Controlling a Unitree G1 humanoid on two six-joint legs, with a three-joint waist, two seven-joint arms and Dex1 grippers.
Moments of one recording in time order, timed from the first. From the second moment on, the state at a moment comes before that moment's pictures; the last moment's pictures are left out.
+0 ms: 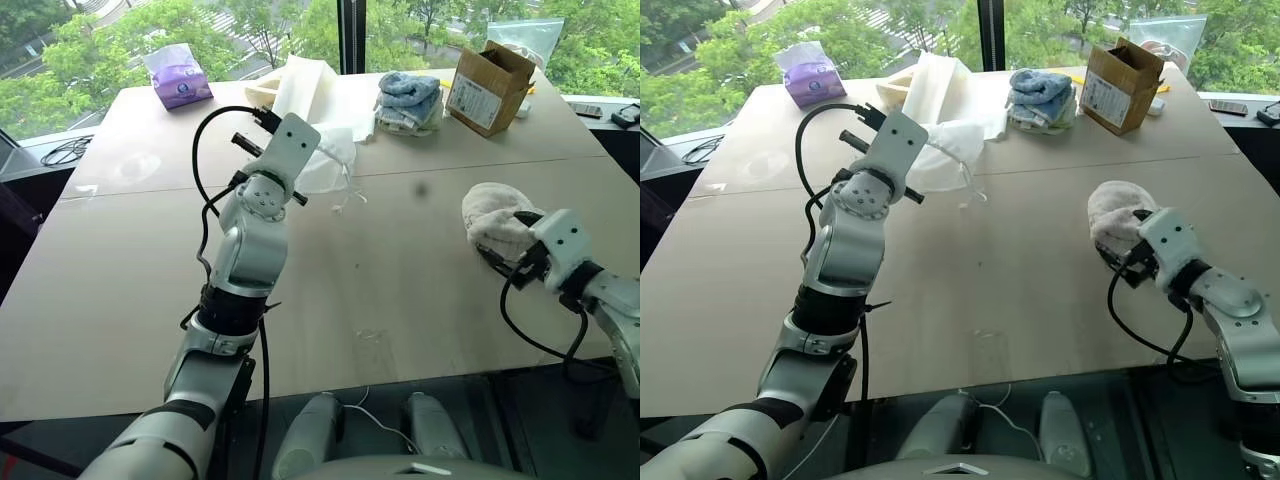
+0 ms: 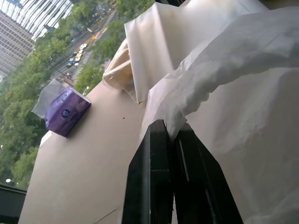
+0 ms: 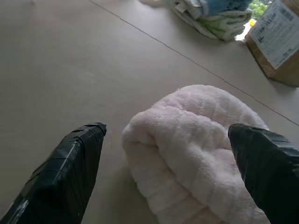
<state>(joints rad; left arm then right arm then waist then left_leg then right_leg) -0.76 0.30 -0.18 -0.15 0.48 0.96 -0.32 -0.08 -0.70 -0.12 -0.29 0.20 0.32 0.61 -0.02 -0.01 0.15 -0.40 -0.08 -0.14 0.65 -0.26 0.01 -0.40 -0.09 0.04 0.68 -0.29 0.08</state>
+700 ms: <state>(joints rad) -0.78 0.34 -0.21 -0.19 0.47 1.06 -0.34 -0.30 -0.68 0.04 0.18 -0.20 0.04 0.34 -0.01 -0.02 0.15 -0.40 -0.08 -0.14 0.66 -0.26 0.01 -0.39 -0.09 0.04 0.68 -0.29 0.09</state>
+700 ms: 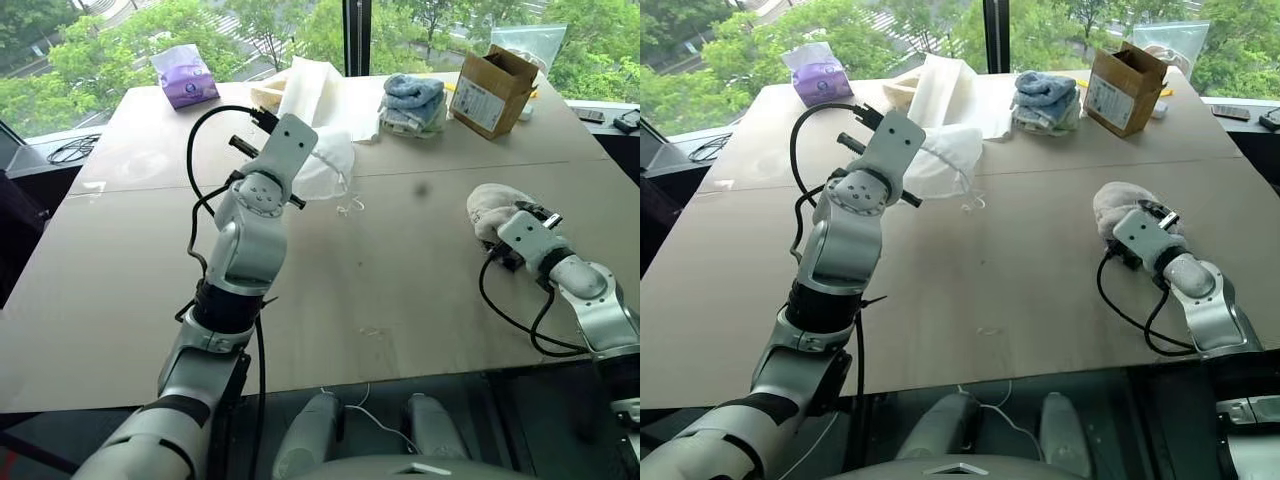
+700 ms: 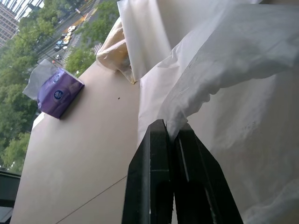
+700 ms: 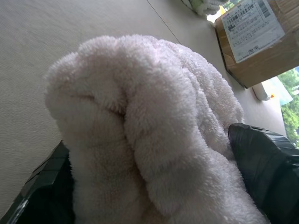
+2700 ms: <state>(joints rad) -0.99 0.19 -0.09 -0.03 0.11 1.14 -0.28 -0.39 0.07 -0.07 -0.22 1.16 0.80 -0.04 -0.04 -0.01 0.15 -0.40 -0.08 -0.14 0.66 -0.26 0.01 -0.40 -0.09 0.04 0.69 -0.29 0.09</state>
